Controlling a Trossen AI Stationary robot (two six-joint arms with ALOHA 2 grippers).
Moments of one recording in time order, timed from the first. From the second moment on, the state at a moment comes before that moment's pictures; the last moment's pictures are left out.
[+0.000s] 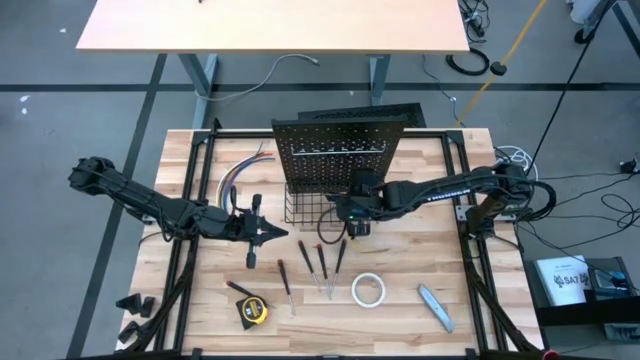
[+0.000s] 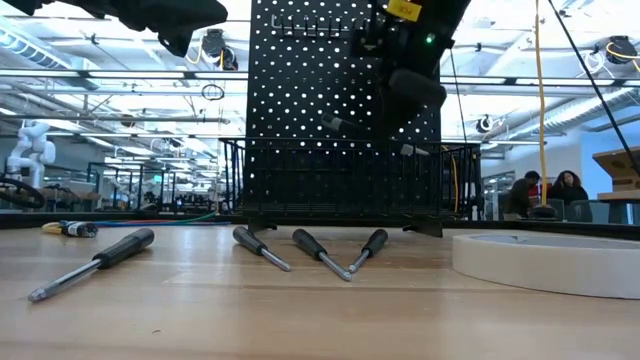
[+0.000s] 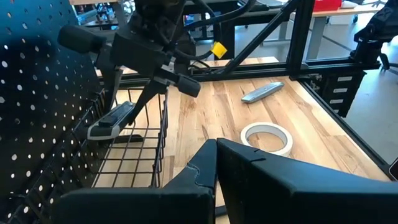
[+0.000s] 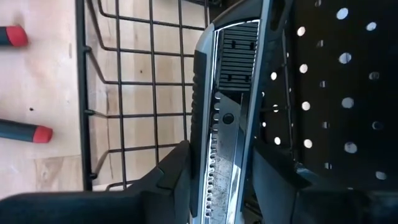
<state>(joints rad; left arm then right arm) -0.34 0.97 0.51 0.25 -0.29 0.01 0.06 1.70 1.30 -0.72 0.50 -0.10</state>
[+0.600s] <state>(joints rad) -0.34 0.97 0.51 0.25 -0.24 0.01 0.06 1.70 1.30 -0.75 0.50 -0.07</state>
